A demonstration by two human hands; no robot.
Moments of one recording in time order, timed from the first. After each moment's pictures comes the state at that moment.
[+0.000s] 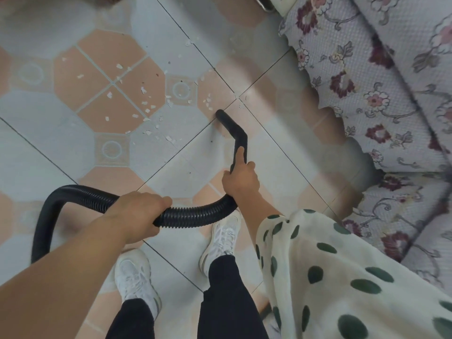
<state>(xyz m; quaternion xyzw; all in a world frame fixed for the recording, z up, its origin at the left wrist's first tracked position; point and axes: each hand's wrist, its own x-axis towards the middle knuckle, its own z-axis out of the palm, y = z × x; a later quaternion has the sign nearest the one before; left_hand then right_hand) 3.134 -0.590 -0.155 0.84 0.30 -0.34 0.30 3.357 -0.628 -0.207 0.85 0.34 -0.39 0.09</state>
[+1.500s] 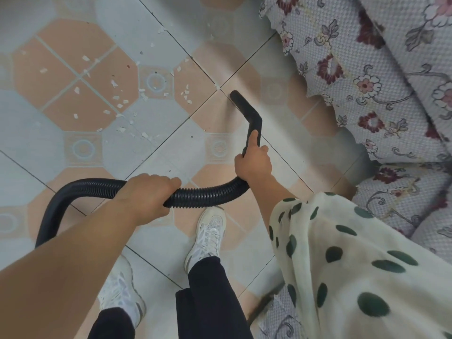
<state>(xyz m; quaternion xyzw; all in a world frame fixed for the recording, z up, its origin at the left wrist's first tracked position) 3.230 -0.586 -0.175 0.86 0.29 -0.32 0.26 3.460 -0.627 -0.223 0.87 0.32 -0.36 0.09</state>
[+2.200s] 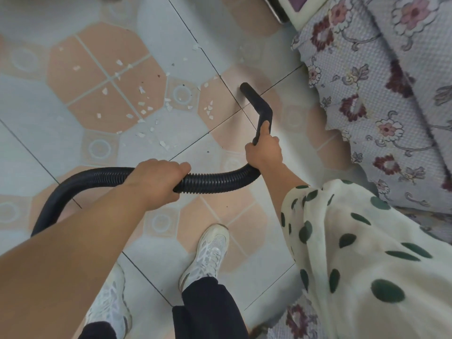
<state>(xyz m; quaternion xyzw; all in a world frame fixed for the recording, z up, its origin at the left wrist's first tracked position) 3.216 -0.543 -0.188 0.85 0.37 -0.25 0.26 3.459 -0.546 -0.234 0.86 0.36 -0.36 0.06</state>
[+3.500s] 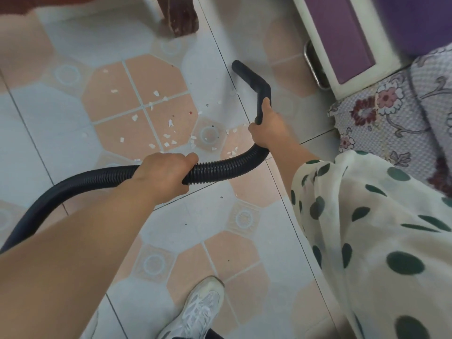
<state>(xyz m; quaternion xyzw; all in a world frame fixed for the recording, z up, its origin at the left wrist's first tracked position) 3.211 -0.441 -0.231 0.81 0.51 -0.18 0.25 3.441 -0.347 -0.266 0.77 0.55 -0.31 0.08</state>
